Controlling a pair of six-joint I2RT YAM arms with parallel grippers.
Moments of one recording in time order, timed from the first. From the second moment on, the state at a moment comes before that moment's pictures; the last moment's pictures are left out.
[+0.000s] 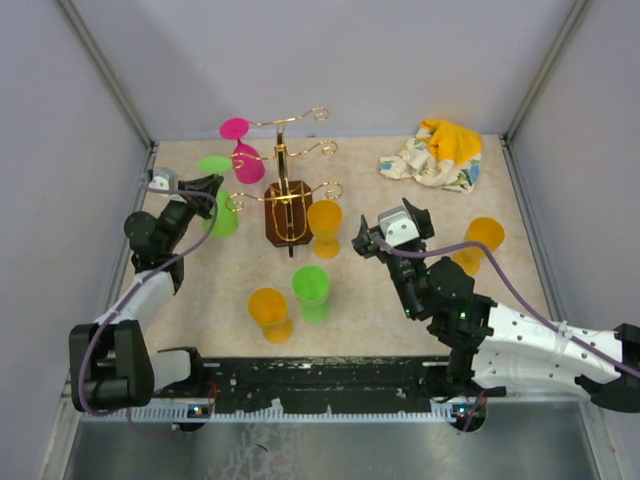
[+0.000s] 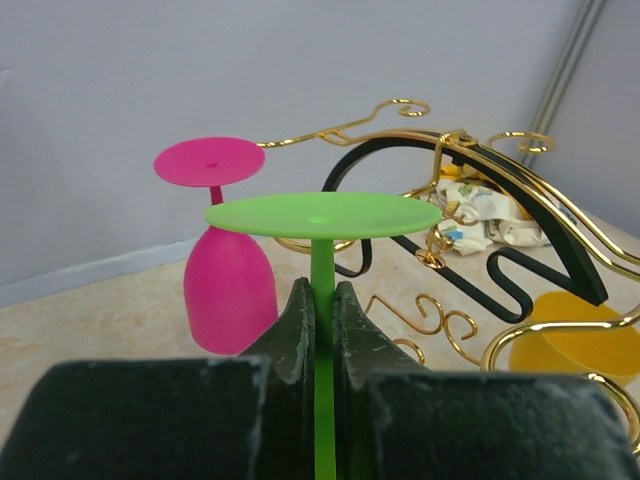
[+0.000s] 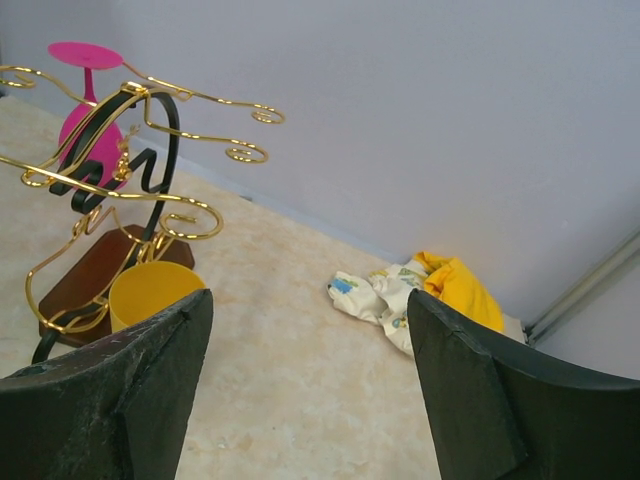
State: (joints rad) left arm 0.06 1.18 0.55 0.95 0.54 -0.26; right arm 1.24 0.82 0.76 0.36 0.91 -0.58
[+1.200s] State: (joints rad) left arm 0.07 1.71 0.72 1.52 0.91 -0.64; right arm 1.24 0.93 0.76 0.34 0.92 -0.61
